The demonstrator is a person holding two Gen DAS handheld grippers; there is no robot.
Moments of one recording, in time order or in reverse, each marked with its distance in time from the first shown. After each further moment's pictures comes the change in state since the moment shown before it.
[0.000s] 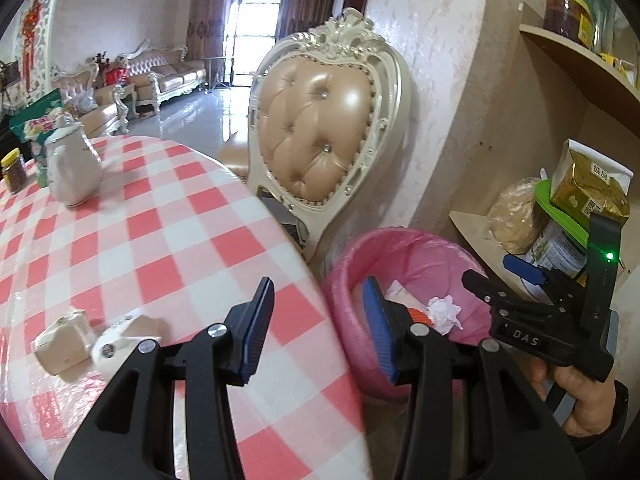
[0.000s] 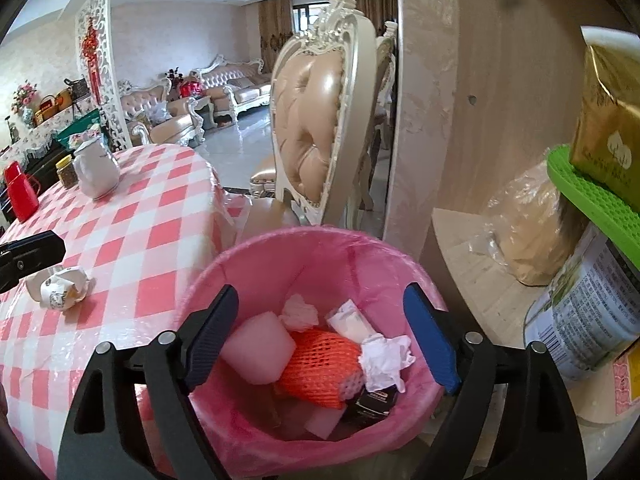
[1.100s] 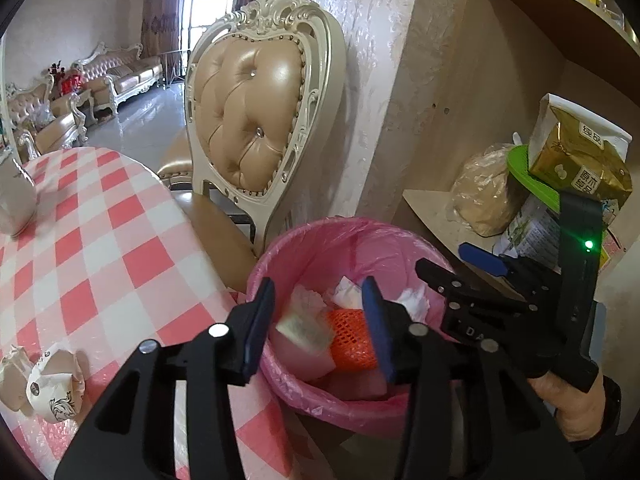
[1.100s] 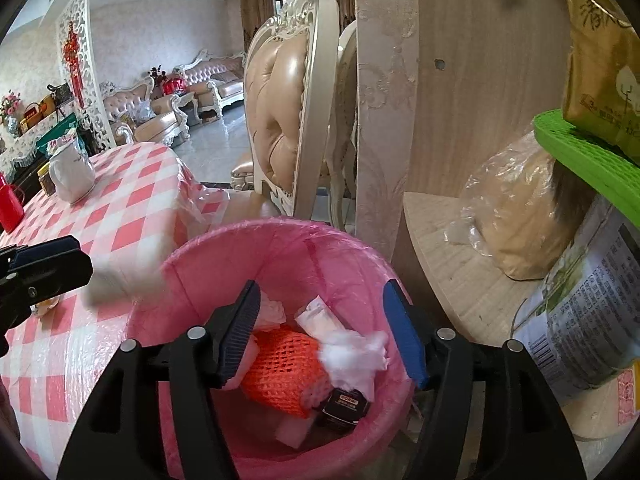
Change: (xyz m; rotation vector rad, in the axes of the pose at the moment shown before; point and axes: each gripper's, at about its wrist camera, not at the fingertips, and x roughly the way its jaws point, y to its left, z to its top) left arm 0.065 -0.074 0.013 0.104 0.077 -0.113; right arm 0.028 -0.044 -0.002 0.058 0.044 -0.040
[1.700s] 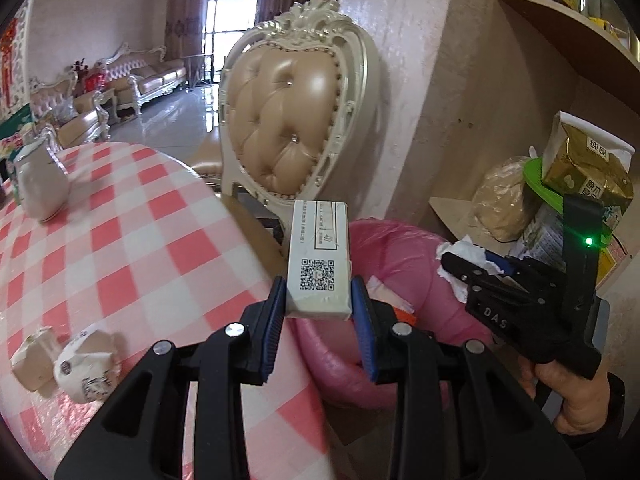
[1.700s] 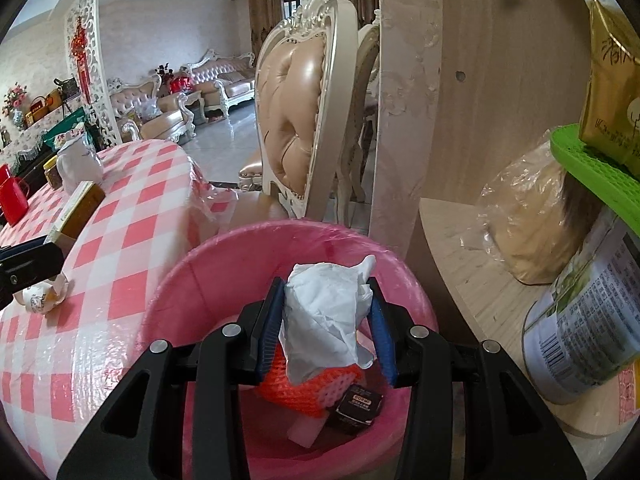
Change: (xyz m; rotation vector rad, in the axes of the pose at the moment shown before) left arm -0.027 0.022 -0.011 -0.035 -0.033 0.064; right arm -0.001 0.013 0.000 -0.029 -0.003 0.013
